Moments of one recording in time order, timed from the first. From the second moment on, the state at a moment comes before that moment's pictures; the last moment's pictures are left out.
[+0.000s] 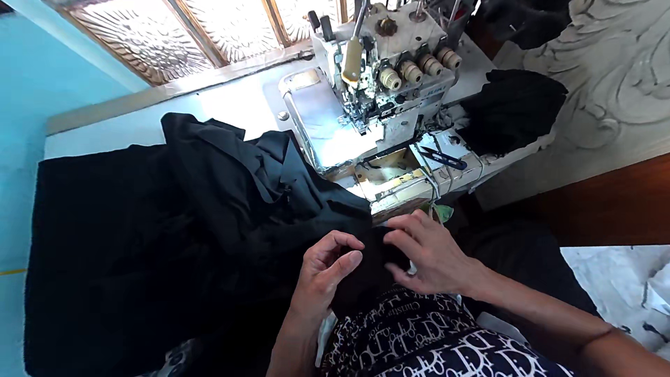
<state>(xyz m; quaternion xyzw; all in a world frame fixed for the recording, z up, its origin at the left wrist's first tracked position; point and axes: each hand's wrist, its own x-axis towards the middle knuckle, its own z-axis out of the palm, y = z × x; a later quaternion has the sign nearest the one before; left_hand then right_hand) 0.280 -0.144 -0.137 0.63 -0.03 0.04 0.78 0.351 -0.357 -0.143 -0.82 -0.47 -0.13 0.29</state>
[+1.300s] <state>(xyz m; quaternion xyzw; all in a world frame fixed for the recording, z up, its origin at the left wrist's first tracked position) 0.241 -0.108 -0.150 0.88 -0.01 0.13 0.46 0.353 -0.307 -0.173 -0.76 -0.35 0.15 0.54</state>
